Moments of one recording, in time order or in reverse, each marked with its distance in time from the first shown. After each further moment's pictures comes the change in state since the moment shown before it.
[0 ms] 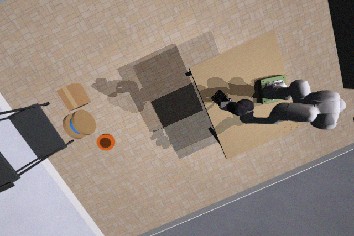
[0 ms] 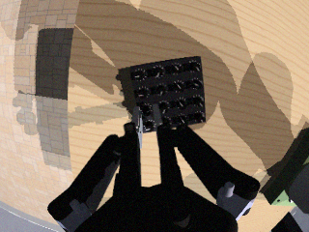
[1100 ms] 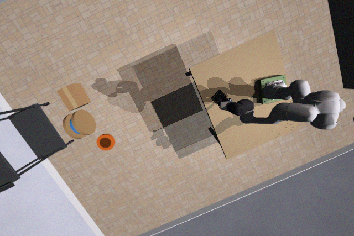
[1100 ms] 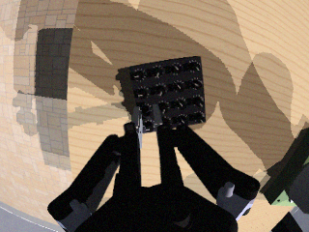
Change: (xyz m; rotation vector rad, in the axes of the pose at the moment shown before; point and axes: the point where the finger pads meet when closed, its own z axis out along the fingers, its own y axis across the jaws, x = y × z) arm 0.000 0.000 0.001 -0.001 -0.001 0.001
